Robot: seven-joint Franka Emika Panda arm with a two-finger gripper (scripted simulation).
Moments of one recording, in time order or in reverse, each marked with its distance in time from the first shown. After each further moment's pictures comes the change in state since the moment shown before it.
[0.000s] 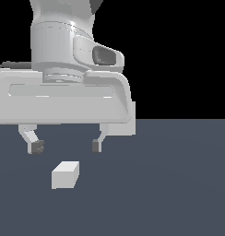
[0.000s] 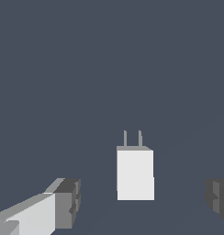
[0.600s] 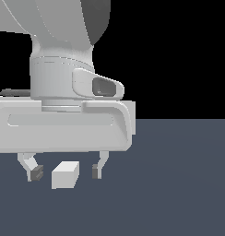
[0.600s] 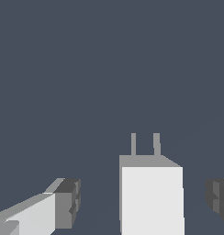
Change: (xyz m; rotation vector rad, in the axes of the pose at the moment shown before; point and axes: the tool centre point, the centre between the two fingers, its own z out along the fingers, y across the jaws) arm -0.003 0.000 0.041 -0.001 -0.001 0.000
